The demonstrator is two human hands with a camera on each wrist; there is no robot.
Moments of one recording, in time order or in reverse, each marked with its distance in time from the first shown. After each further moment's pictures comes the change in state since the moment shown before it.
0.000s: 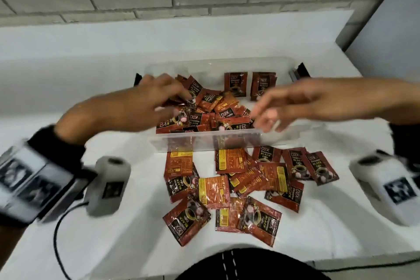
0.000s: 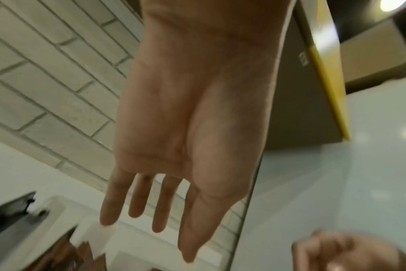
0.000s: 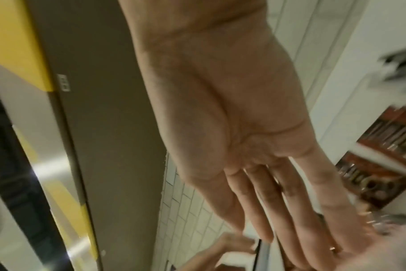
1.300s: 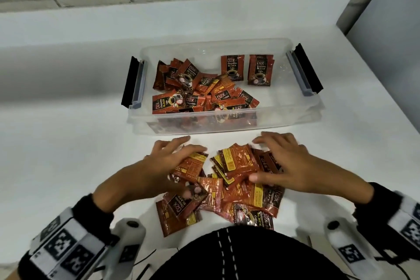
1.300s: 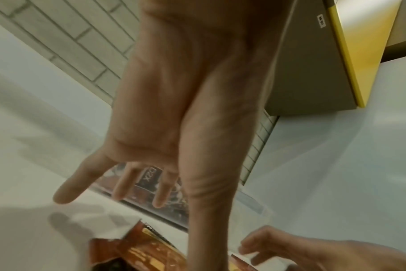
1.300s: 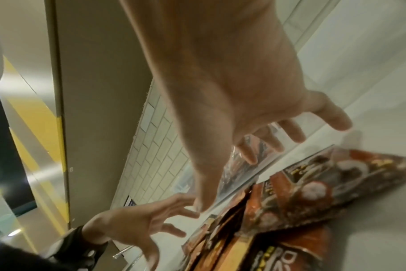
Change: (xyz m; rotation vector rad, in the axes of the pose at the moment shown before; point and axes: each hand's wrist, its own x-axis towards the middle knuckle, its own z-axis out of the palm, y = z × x) left_hand -0.047 0.020 0.123 -0.218 -0.269 -0.127; right_hand -0.004 0.079 0.127 -0.296 0.159 0.241
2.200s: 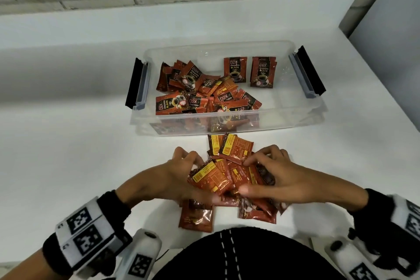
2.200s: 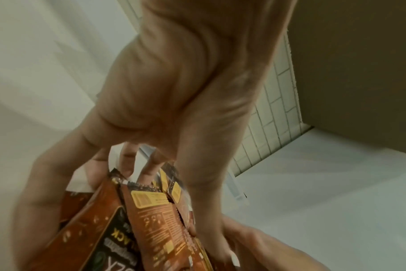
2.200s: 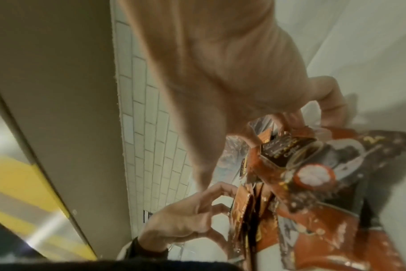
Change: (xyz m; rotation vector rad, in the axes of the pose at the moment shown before) left_hand 0.011 0.023 0.012 -0.259 -0.093 -0.204; right_hand -0.004 -0.024 0.007 0.246 -0.134 0.020
